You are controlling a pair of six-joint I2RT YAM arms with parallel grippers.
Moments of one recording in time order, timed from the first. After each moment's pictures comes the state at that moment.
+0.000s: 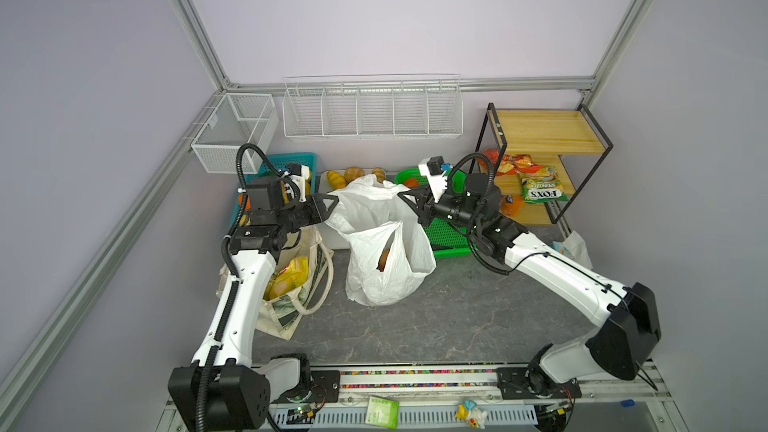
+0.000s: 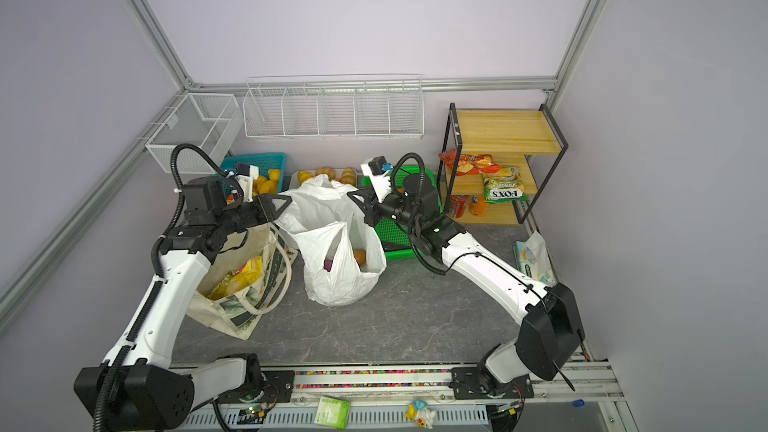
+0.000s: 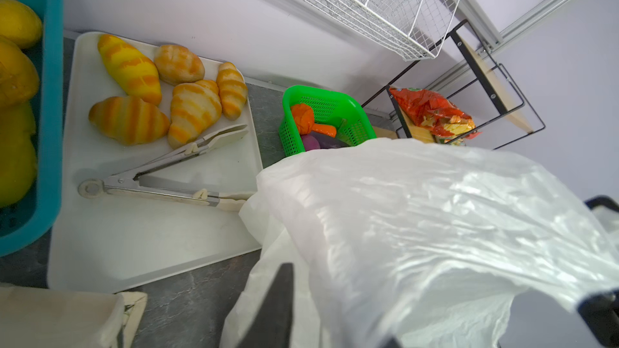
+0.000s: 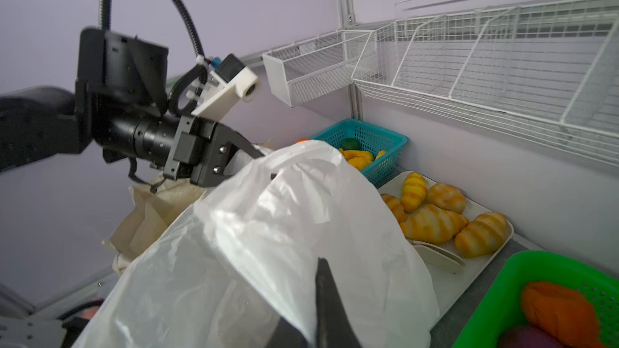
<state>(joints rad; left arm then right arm) -0.04 1.20 1.20 -0.48 0.60 -0.39 0.63 1.48 1.24 0.19 -0.44 0.32</state>
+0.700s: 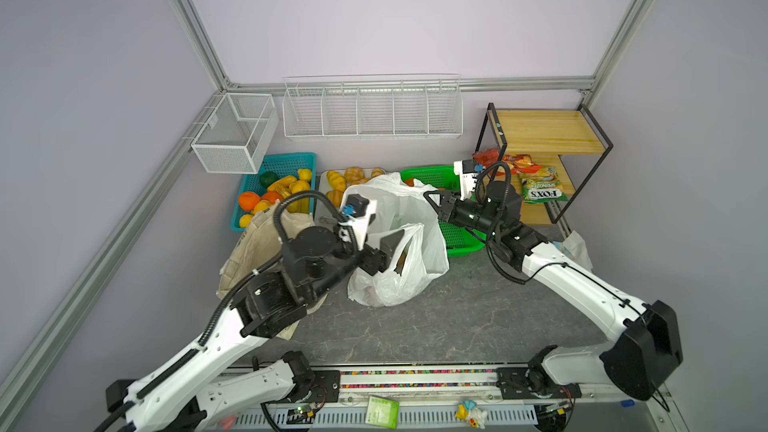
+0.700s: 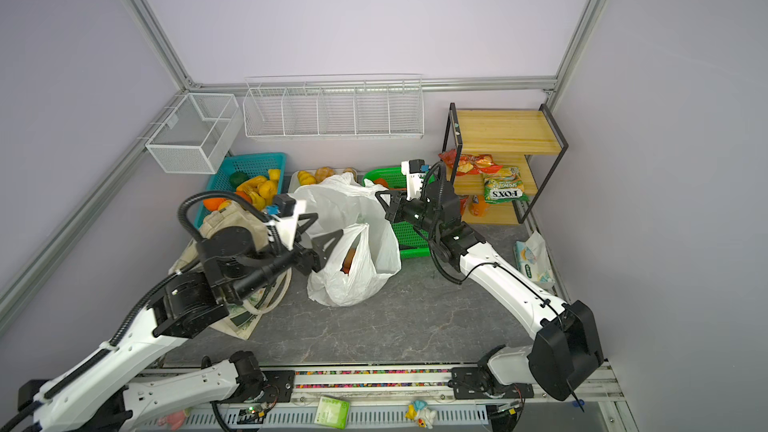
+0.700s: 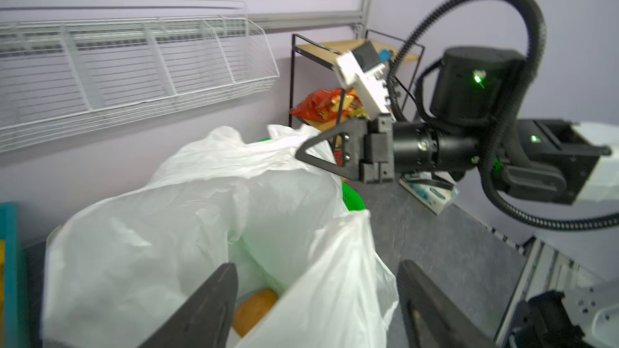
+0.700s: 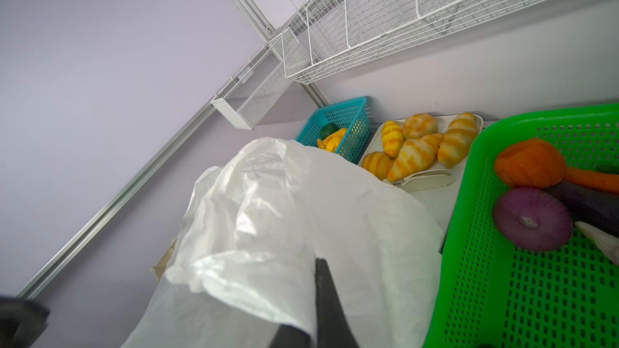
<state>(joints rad) -1.10 0.98 1.22 -0.46 -0.31 -0.09 0.56 1.36 1.10 0.14 -0.36 0.63</state>
